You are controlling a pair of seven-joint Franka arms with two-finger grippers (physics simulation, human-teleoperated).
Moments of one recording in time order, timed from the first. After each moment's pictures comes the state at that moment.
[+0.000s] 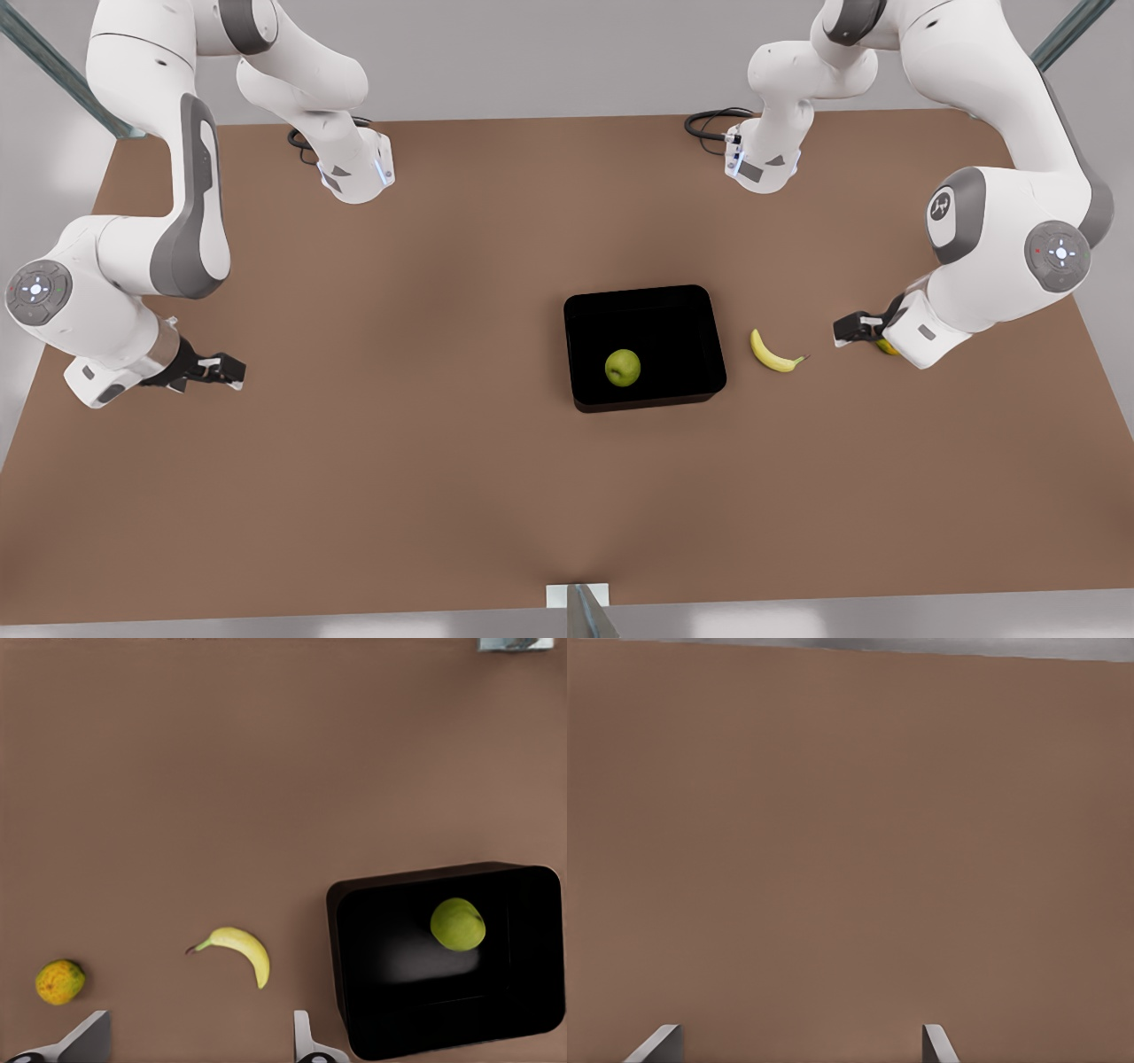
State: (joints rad) left arm -0.05 0.30 -0.04 -1.35 -0.07 1.57 -0.03; right arm -0.07 0.26 0.01 -1.57 -0.02 1.86 -0.09
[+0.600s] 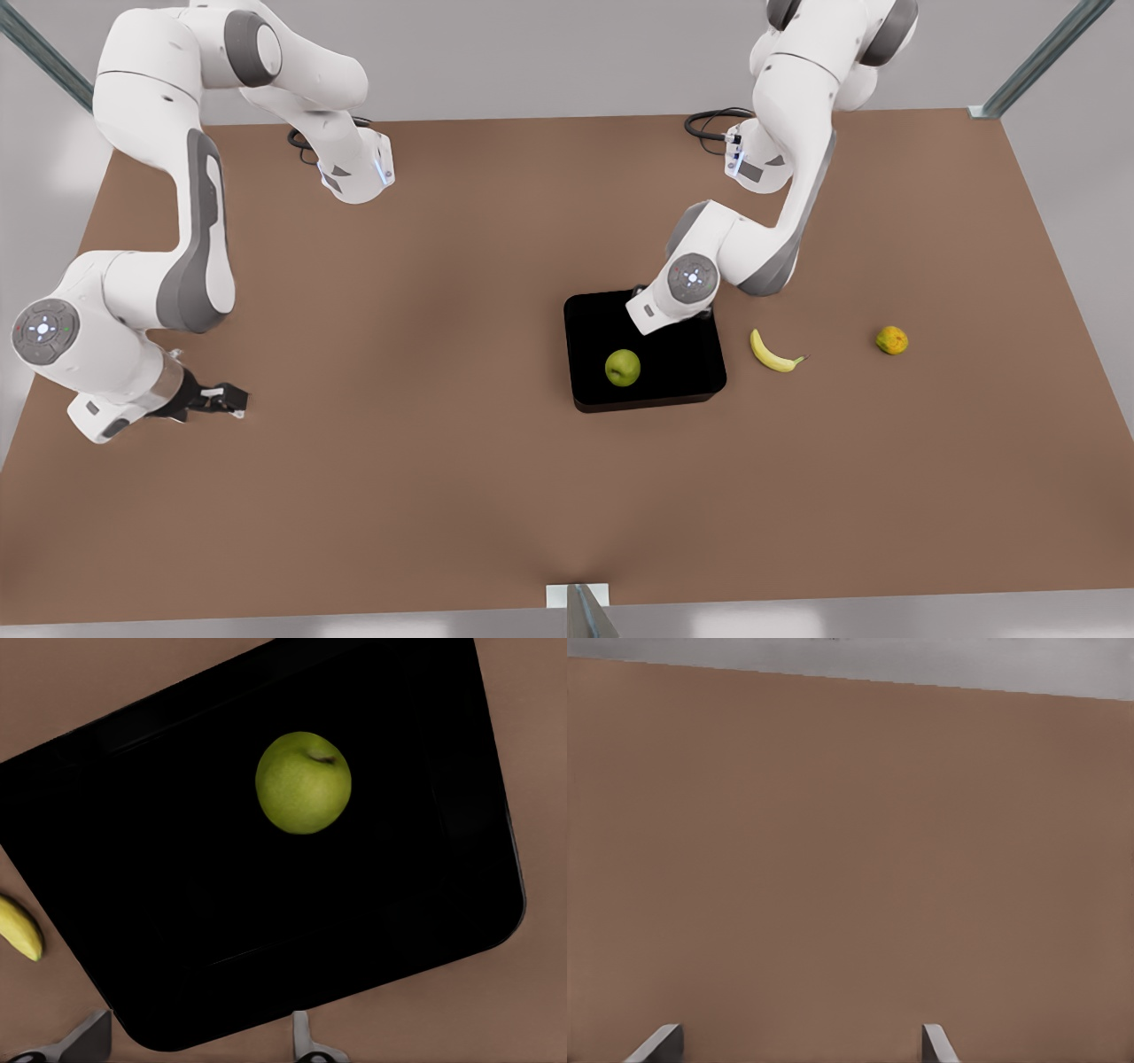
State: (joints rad) left arm -0.53 0.34 -0.05 -1.82 -0.07 1.89 -0.26; right arm -0.05 0.40 0.00 -1.38 -0.03 1.83 -0.10
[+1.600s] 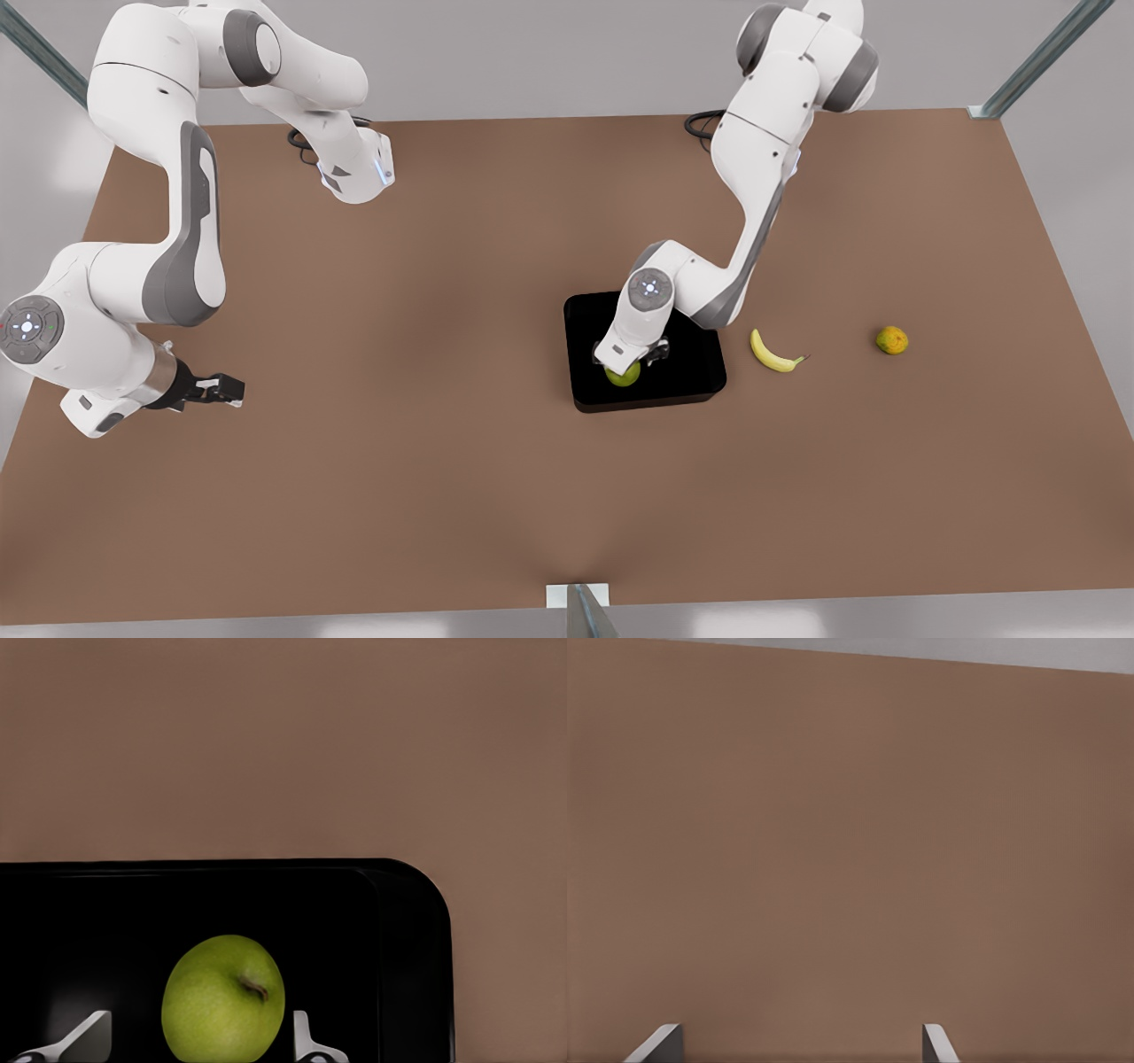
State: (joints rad) left arm -0.59 0.59 -0.05 -1.71 0.05 2.34 -0.73; right arm -0.05 0.40 0.00 -1.36 -0.02 1.75 -0.11
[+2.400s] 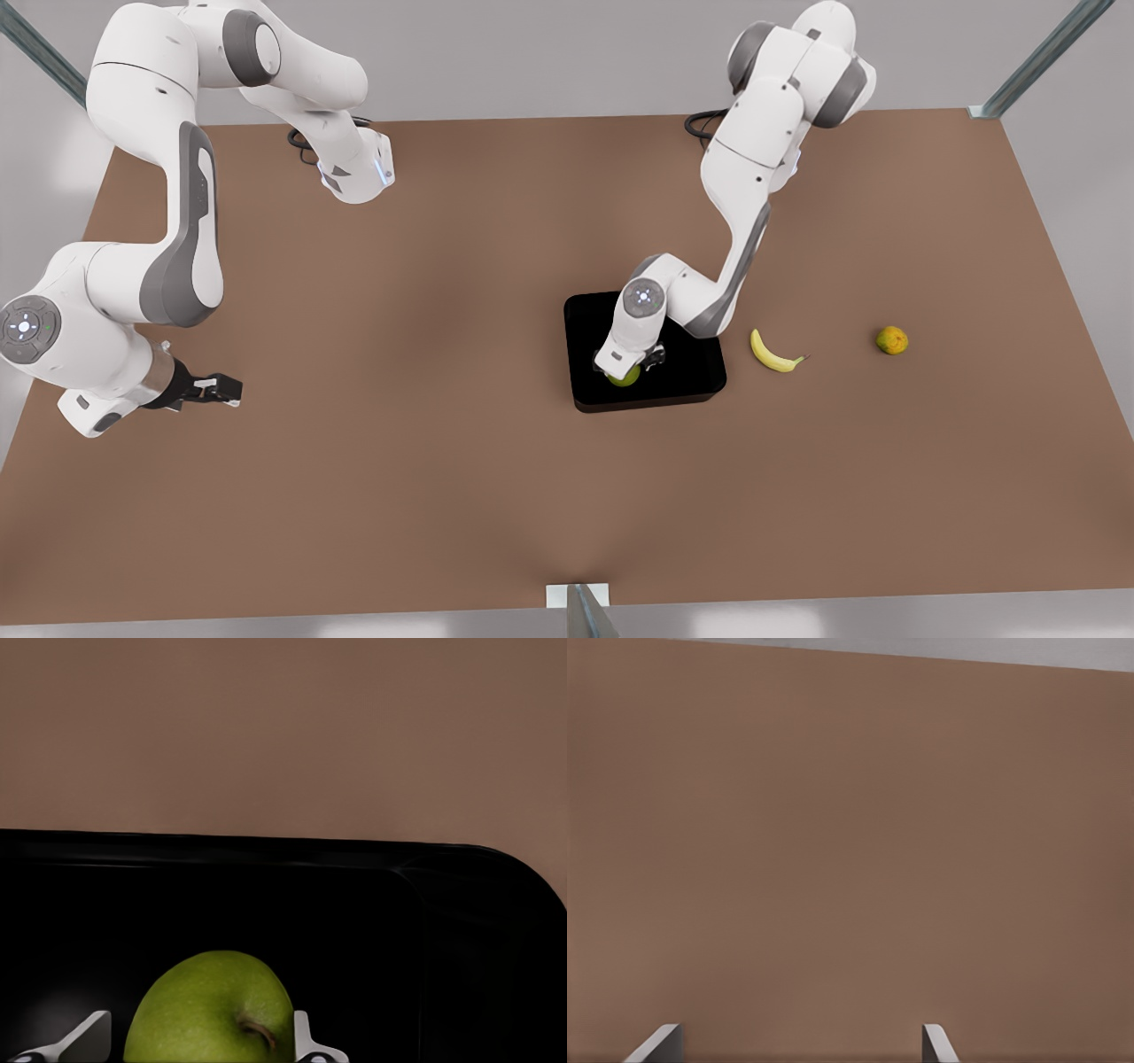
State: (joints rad) left arm -0.59 0.67 -0.05 -1.76 0.11 2.48 -0.82; right arm -0.06 0.40 0.00 -1.36 -0.02 1.75 -0.11
